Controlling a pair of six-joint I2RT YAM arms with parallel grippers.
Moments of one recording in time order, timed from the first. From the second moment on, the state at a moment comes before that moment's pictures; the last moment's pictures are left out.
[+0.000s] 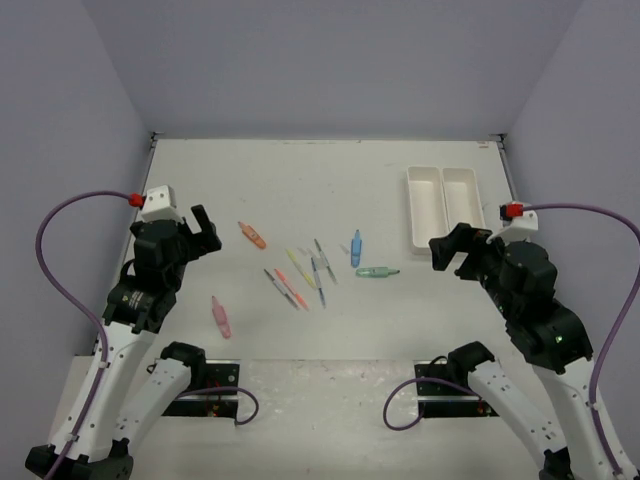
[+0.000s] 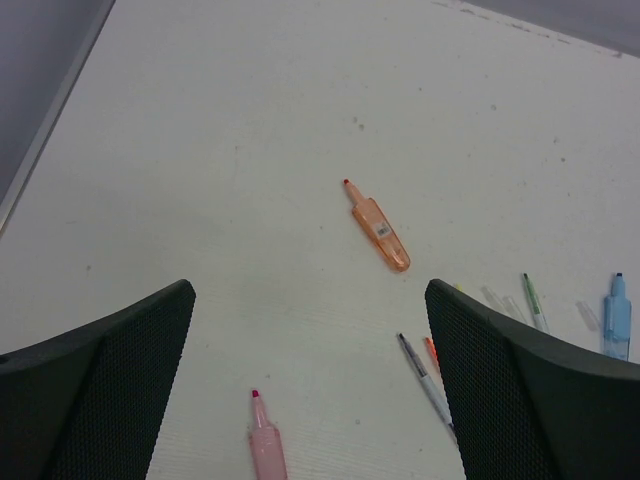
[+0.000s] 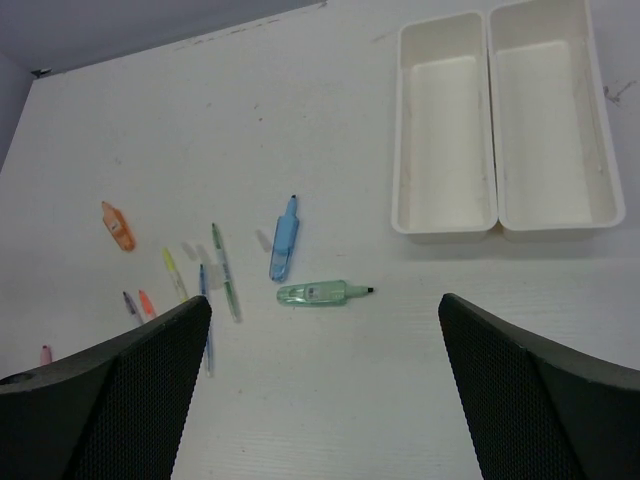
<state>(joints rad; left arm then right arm) -0.25 0.68 0.83 -0.59 -0.36 -0.36 0.39 0.56 1.00 -0.80 0.19 0.43</state>
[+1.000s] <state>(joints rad) -0.25 0.73 0.83 -0.59 -0.37 -0.39 0.66 1.16 1.09 -0.66 0.04 0.44</state>
